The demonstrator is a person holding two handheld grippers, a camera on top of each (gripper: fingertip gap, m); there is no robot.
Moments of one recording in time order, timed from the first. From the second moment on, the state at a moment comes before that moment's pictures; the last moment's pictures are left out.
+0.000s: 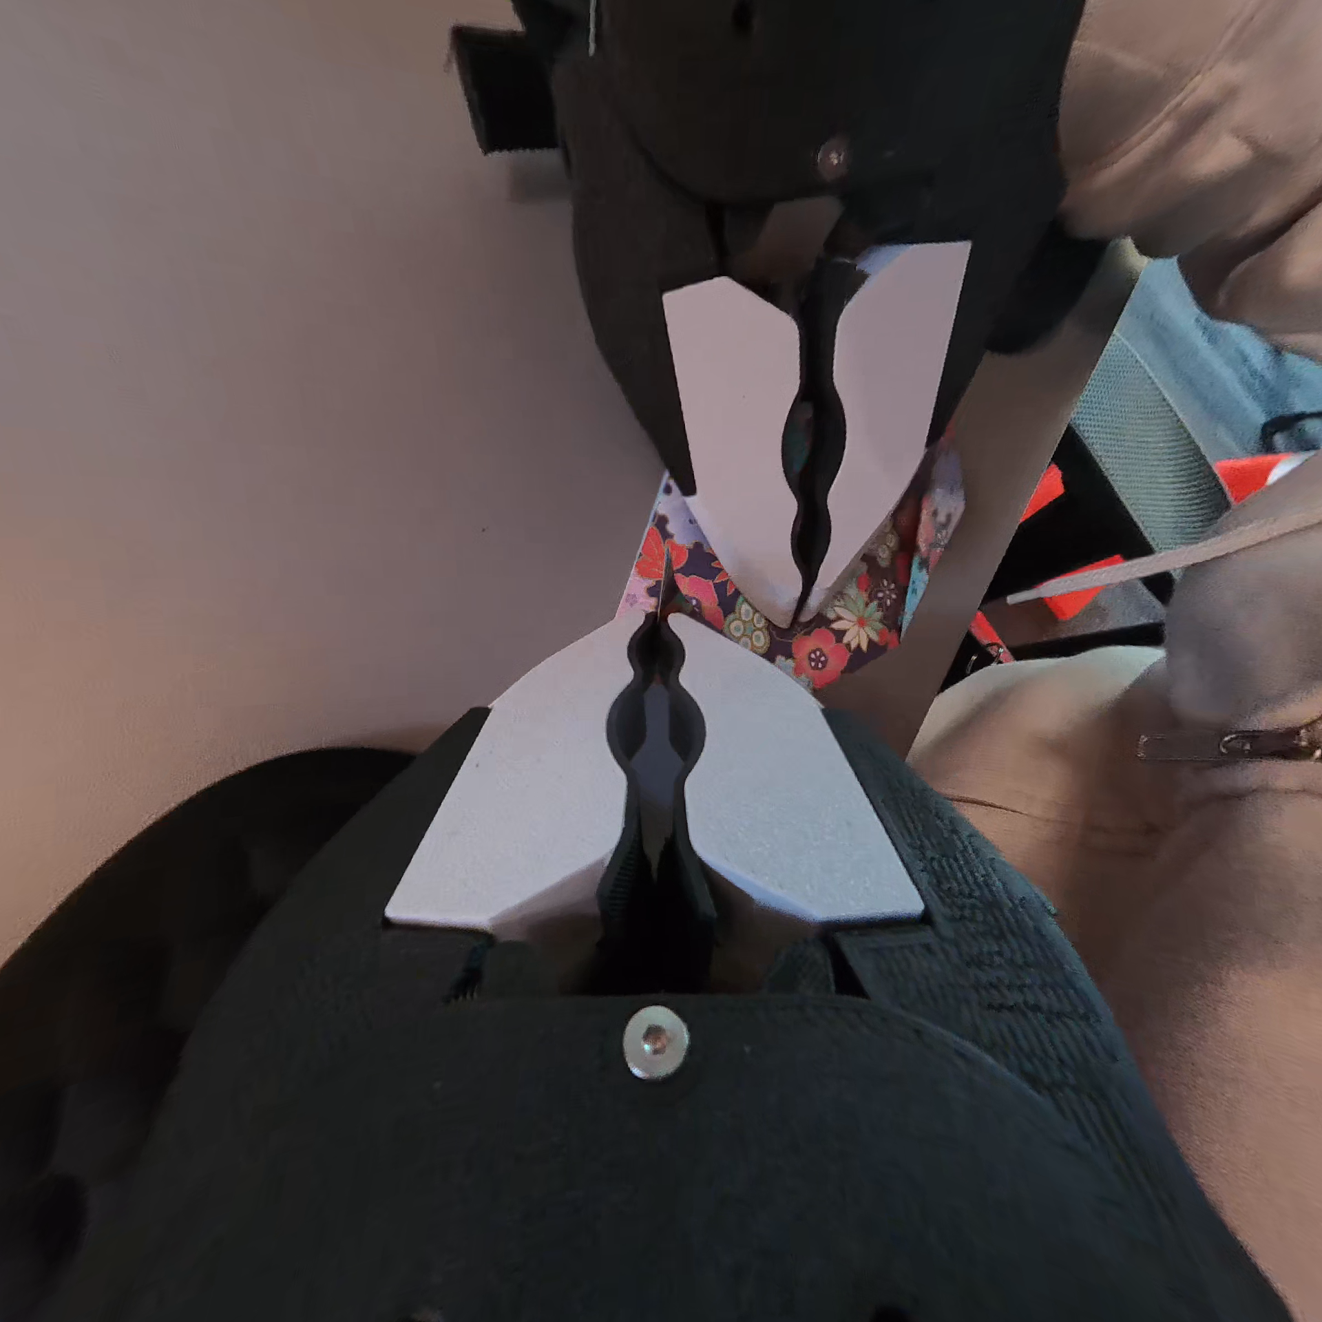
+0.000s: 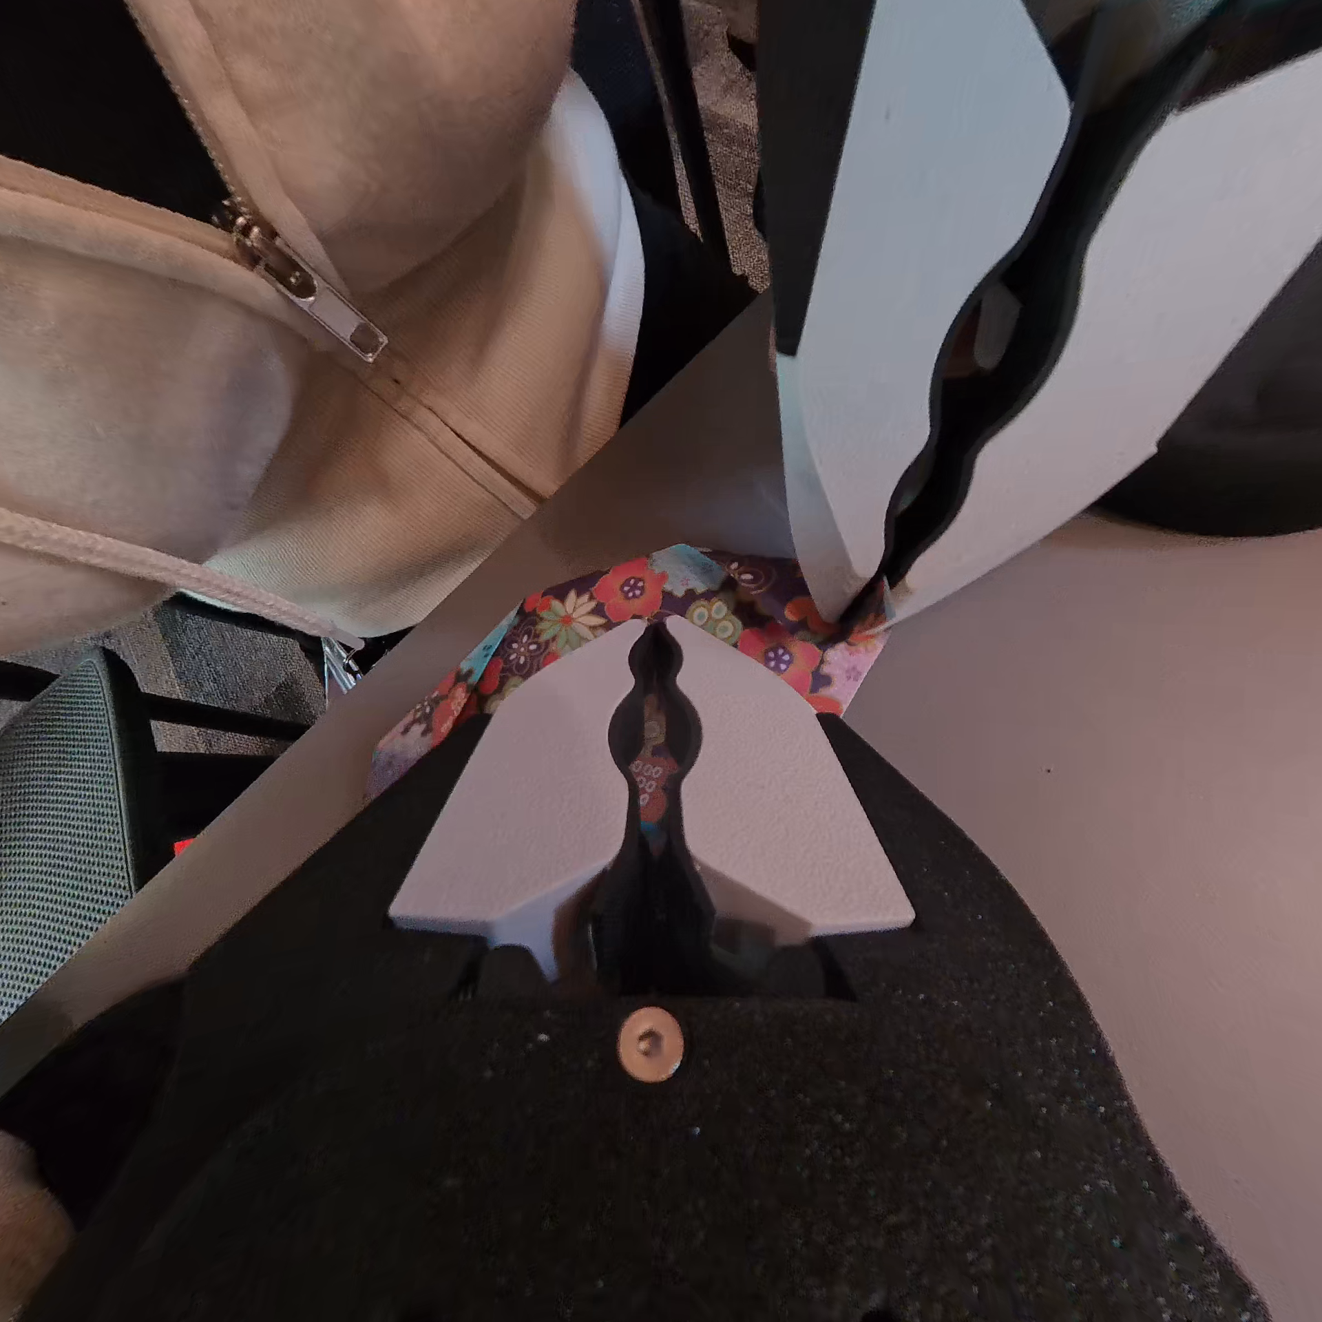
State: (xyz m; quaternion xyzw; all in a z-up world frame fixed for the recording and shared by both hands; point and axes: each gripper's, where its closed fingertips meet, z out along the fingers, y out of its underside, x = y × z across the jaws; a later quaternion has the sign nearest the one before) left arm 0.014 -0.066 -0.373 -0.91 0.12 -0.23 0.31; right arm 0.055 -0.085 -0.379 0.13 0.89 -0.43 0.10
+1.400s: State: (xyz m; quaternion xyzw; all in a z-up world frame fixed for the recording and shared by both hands) left arm 0.026 -0.088 -0.375 -0.88 0.28 -0.23 0.31; right arm 0.028 -0.092 -0.378 0.06 0.91 -0.42 -0.07
